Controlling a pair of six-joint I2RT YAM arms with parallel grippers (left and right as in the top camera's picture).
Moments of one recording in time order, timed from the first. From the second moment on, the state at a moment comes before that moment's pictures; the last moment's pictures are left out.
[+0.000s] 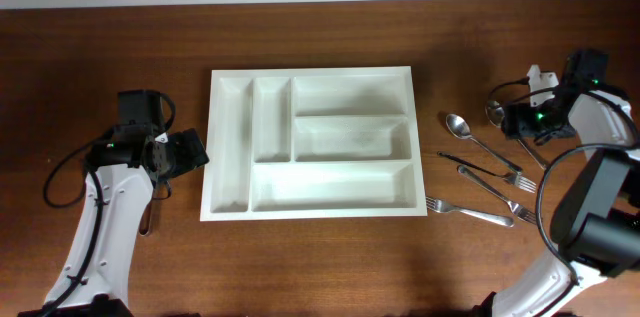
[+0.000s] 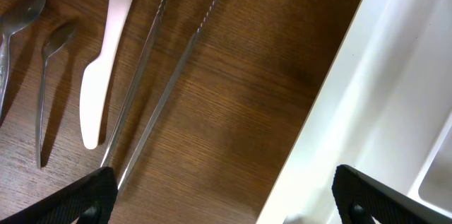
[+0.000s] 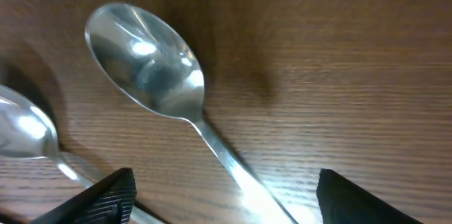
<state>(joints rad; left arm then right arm) 0.09 1.44 1.04 -0.80 -0.11 -0.31 -0.41 1.99 1.41 -0.72 -0.10 -0.40</state>
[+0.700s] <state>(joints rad) 0.09 1.44 1.04 -0.80 -0.11 -0.31 -0.41 2.08 1.41 -0.68 -0.13 -0.37</state>
